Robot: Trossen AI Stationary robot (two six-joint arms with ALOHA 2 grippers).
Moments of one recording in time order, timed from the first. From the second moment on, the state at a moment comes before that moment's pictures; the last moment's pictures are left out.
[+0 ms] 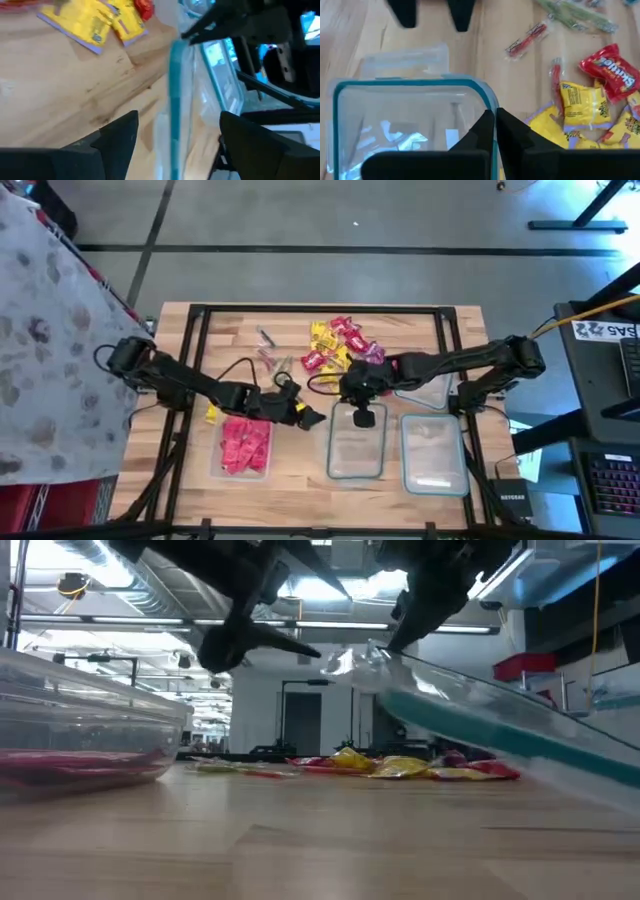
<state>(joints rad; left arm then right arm) -0.25 1.55 0.88 0.16 -0.32 -1.26 0.07 1.51 1.11 -0.53 -0.06 0.02</state>
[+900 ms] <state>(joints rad) -0.22 1.63 0.88 0.40 -0.36 -1.09 0.07 1.51 1.24 -0.48 -0.05 0.01</state>
